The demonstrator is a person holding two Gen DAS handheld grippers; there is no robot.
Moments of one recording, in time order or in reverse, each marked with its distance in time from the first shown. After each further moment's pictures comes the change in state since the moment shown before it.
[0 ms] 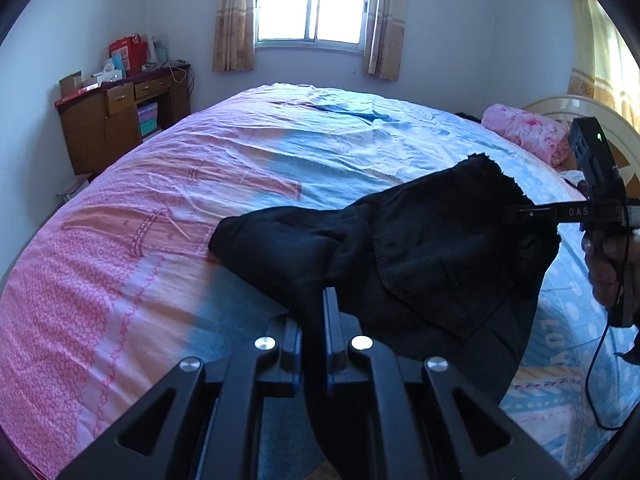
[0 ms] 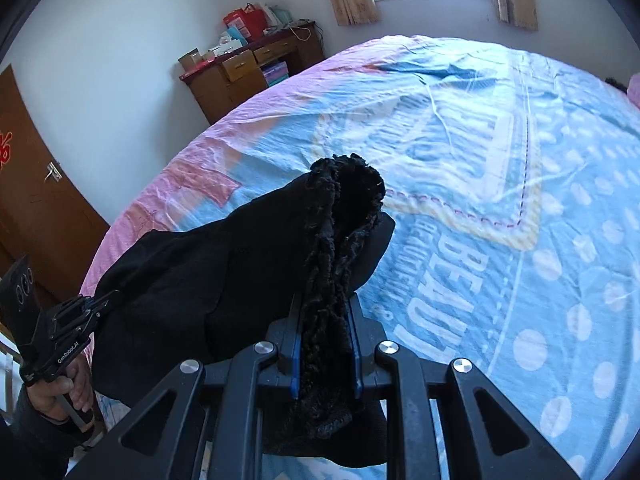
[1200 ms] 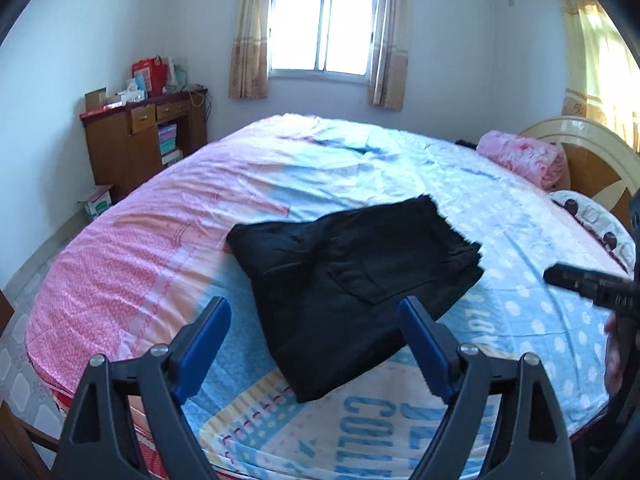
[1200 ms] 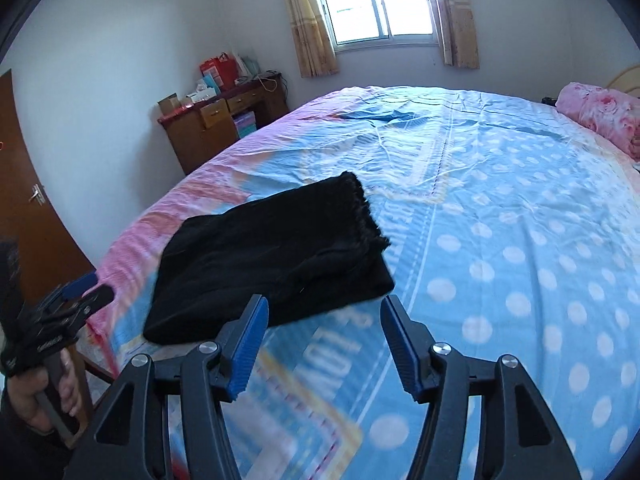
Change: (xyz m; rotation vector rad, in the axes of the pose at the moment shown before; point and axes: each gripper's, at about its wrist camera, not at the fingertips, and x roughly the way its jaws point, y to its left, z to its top) left arm -0.121 -0.038 -0.021 -0.043 -0.108 0.020; right arm -0.147 0.072 -0.124 0.051 -0.213 -0.163
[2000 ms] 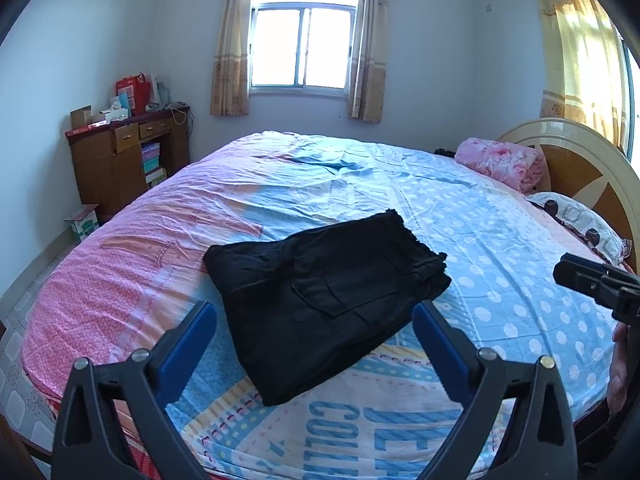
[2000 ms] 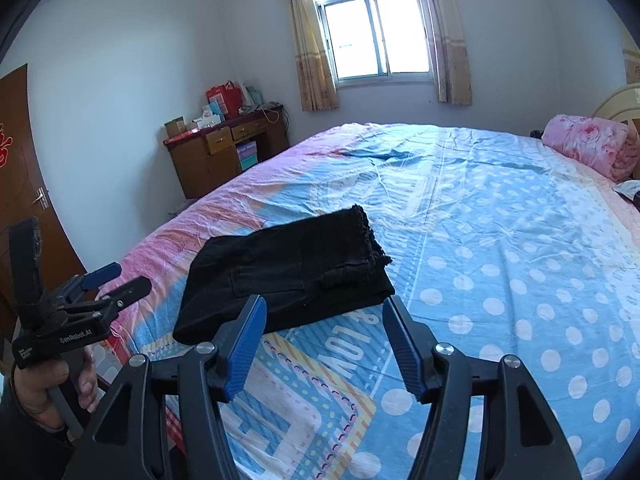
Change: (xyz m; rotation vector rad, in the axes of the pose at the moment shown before) left arm -0.022 -0.027 0.002 0.038 -0.046 -0.044; right arm -0.063 0.029 -0.011 -0.039 -0.147 -0.039
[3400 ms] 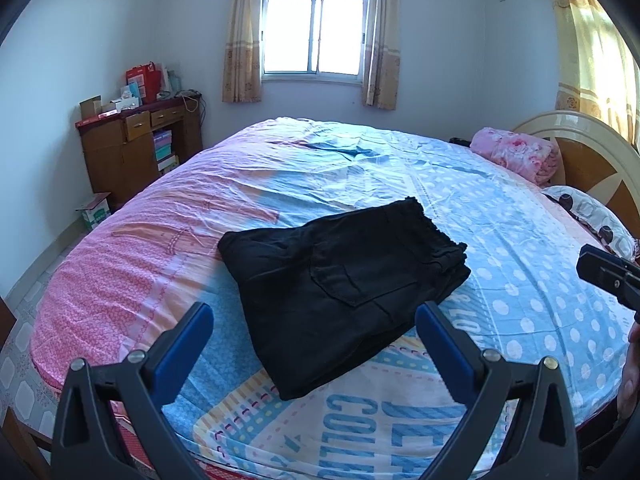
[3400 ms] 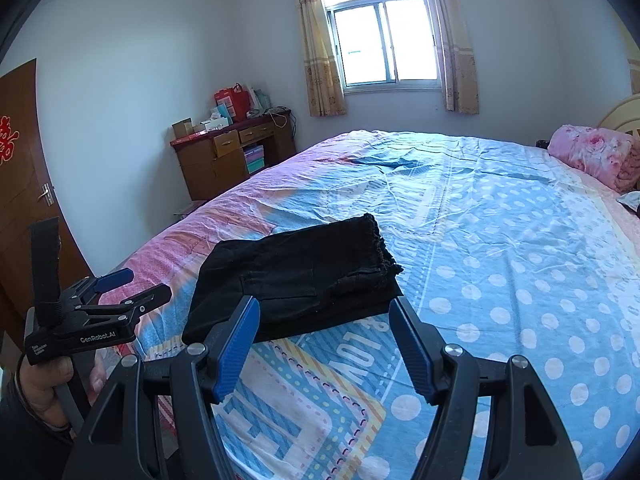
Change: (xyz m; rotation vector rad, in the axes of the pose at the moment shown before) left arm 0.005 0.007 -0.003 -0.018 0.047 0.062; right arm 0.000 0.011 0.003 -0.023 -0.012 0.012
